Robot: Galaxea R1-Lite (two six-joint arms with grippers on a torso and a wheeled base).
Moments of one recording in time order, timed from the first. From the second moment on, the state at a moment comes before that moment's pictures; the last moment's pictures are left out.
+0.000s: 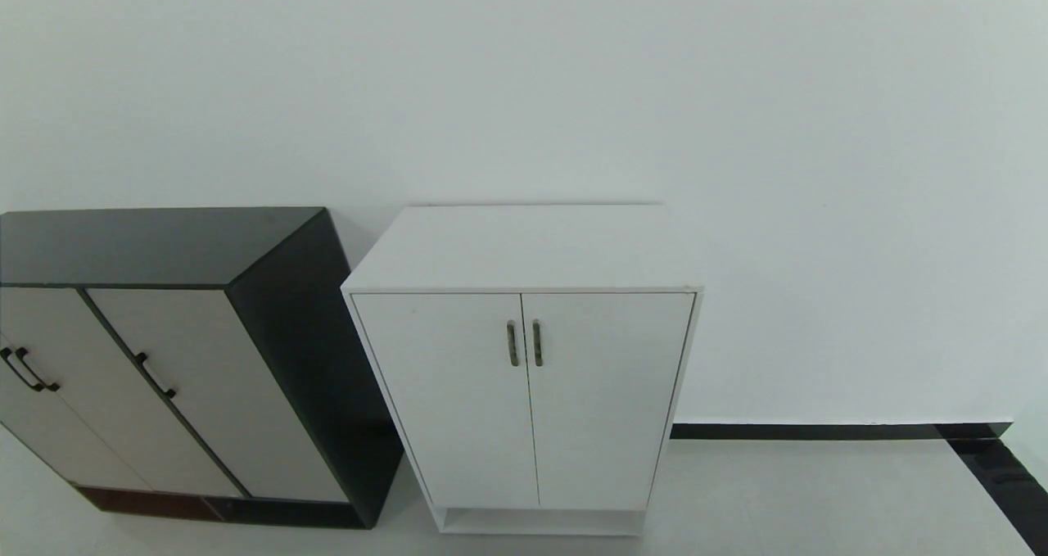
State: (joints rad) left arm 0.00 0.00 0.00 0.00 -0.04 -0.01; right arm 0.02 0.14 0.00 0.00 -0.03 -0.03
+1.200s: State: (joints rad) left arm 0.00 0.00 0.00 0.00 -0.03 -0.01; right arm 0.00 0.00 0.00 0.00 -0.03 0.04
